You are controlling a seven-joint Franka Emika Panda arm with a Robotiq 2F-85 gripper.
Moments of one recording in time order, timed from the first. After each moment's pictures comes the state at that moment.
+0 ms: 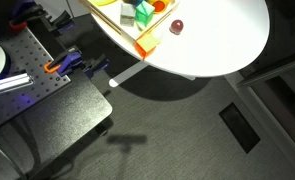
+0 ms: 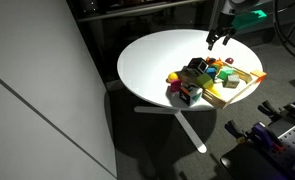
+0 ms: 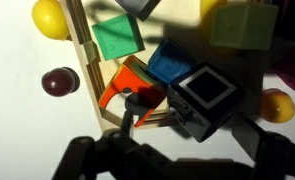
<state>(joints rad) 0.01 0.18 -0.03 -2.24 -0.03 2.50 0.04</state>
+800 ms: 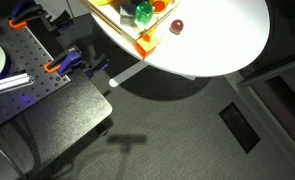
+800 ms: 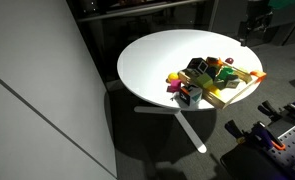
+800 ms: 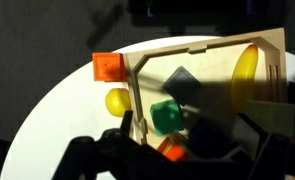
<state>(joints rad) -0.05 0.01 -0.08 -2.27 -0.14 2.08 -0.01</state>
